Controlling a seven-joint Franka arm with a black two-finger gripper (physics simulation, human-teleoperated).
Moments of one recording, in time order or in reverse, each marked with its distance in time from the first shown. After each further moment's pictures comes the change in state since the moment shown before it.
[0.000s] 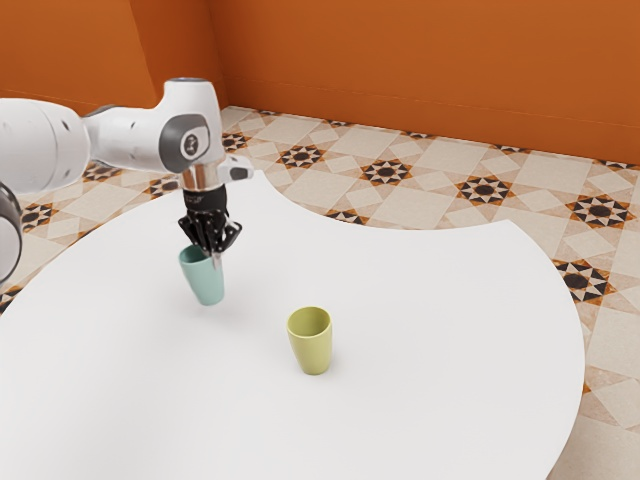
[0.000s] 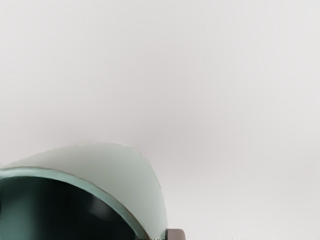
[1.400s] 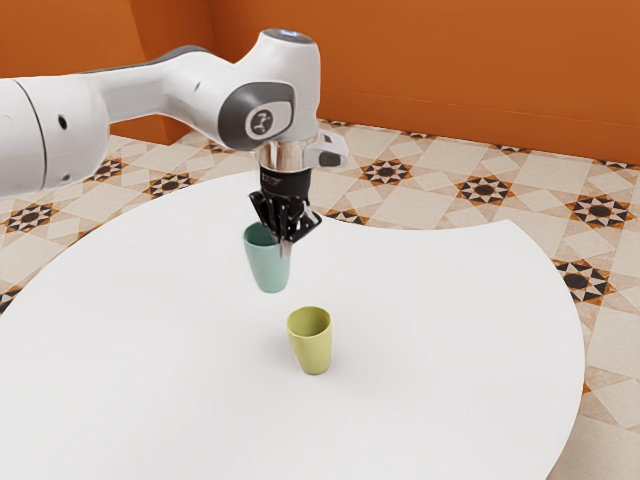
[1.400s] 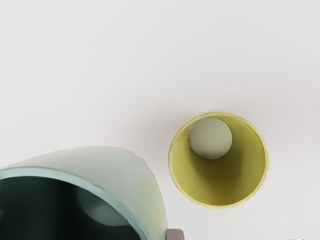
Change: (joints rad) arm -0.258 -0.157 -0.105 0.018 0.142 -0.133 -0.170
